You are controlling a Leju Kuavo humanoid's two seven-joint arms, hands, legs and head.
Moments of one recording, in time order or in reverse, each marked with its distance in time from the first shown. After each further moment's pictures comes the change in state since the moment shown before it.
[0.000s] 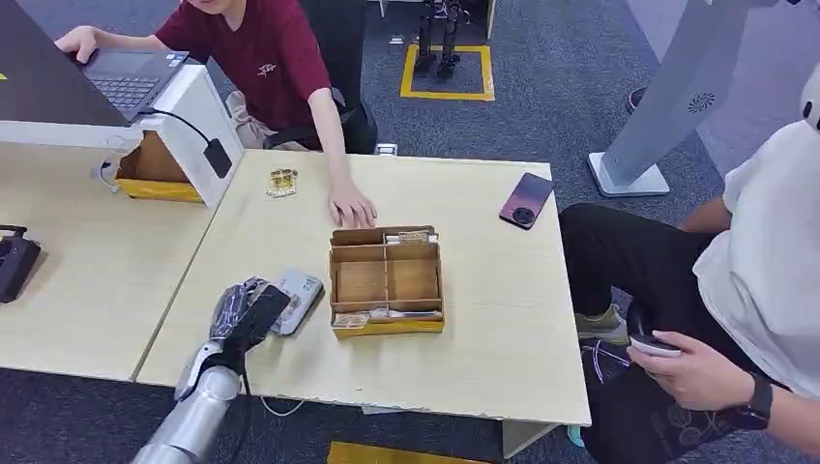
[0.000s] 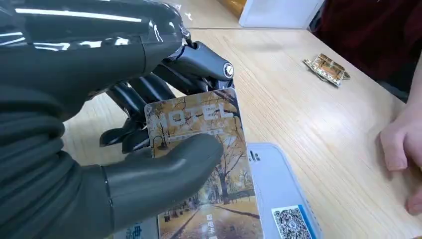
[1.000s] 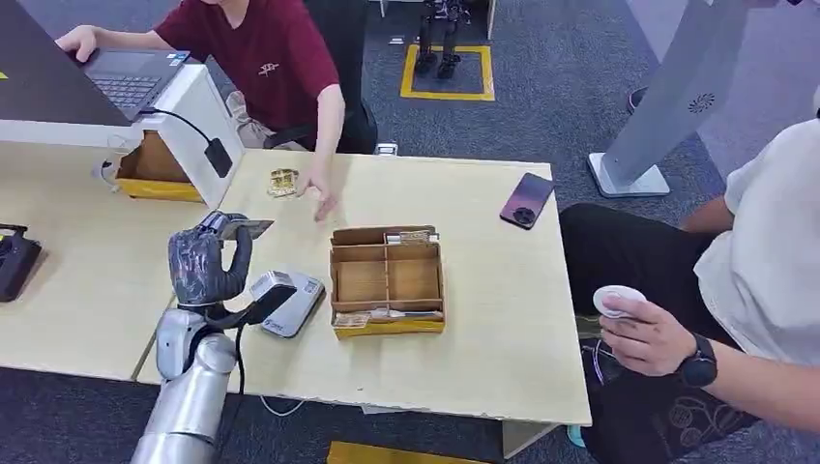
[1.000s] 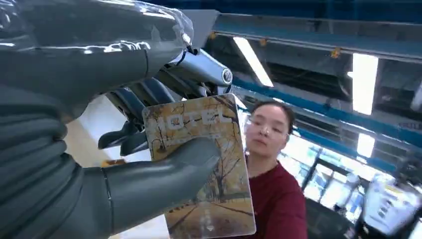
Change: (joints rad) left arm -0.019 -0.144 0.205 -0.351 -0.370 0.374 -0.314; right arm -0.007 0.005 0.023 0.000 0.017 0.021 -0.002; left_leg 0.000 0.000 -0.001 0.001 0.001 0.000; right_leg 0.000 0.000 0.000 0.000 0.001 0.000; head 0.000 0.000
